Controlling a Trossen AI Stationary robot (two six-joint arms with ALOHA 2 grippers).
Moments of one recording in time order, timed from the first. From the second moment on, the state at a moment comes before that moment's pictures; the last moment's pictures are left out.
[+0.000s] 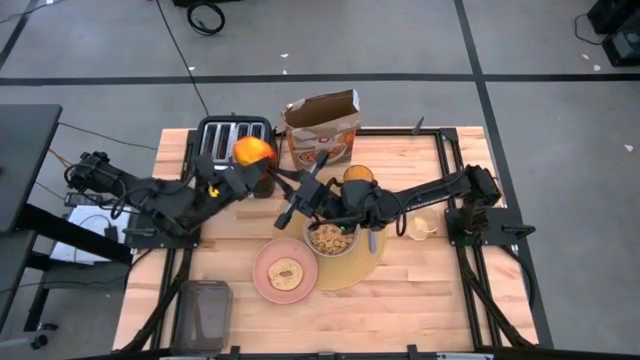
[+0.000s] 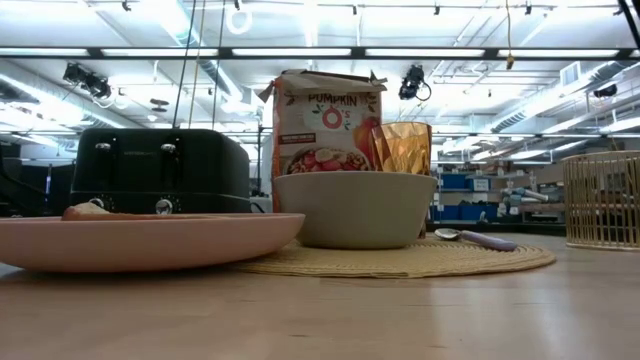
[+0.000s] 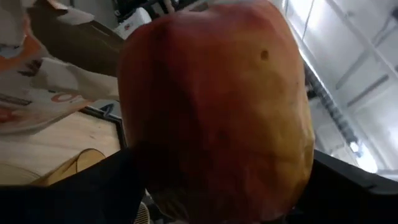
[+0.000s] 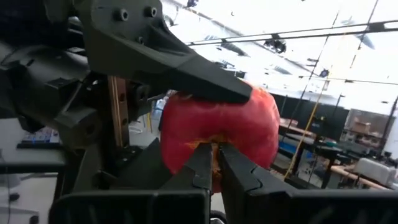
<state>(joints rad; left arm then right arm) -0.46 1.12 1.22 -0.07 -1.15 -1.15 0.21 1.91 1.72 0.53 0.71 -0.47</state>
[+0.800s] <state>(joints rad) -0.46 1.05 1.22 -0.10 -1.01 -0.97 0.25 1.70 1.72 0.12 0.68 -0.28</state>
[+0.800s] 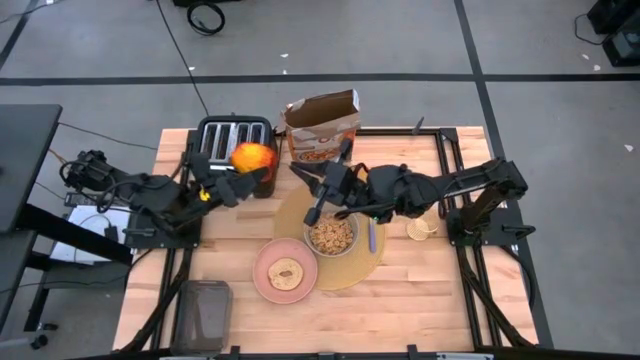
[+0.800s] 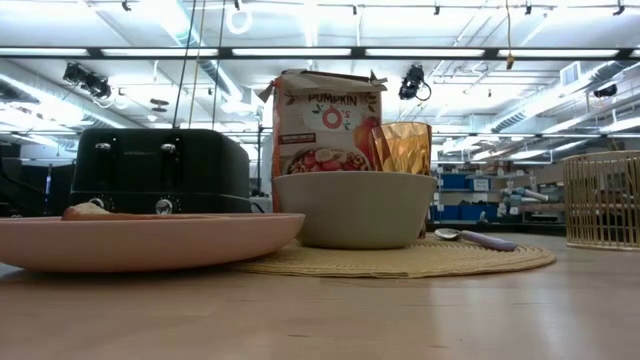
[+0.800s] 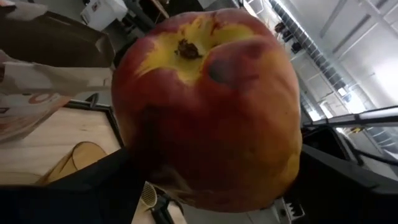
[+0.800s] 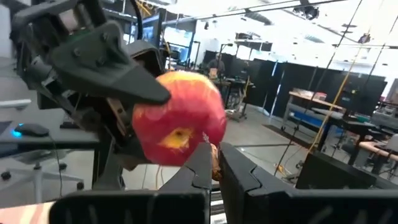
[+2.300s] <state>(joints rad) -0.50 0.87 1.22 -0.11 -0.93 -0.70 0.32 1.76 1.72 0.00 0.00 0.05</state>
